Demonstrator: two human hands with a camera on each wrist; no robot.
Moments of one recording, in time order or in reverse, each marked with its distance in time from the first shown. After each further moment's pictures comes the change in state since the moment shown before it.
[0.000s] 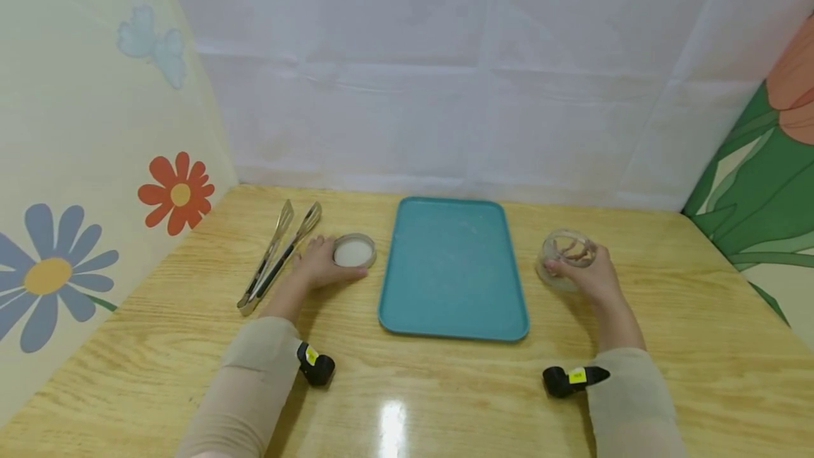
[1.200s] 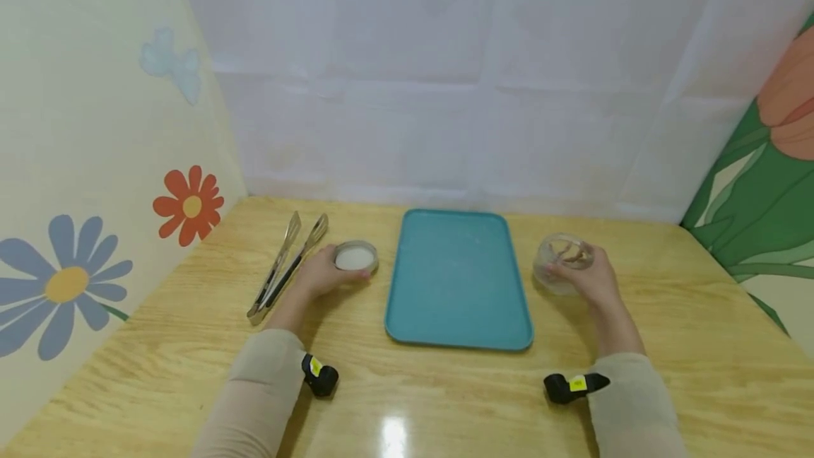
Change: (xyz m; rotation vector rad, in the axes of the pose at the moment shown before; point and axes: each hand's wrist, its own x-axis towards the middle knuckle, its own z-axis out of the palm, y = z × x) left_hand -0.007 -0.003 -0.005 -0.156 0.131 0.041; right_hand 0.010 -0.002 0.003 -0.011 0.036 -0.079
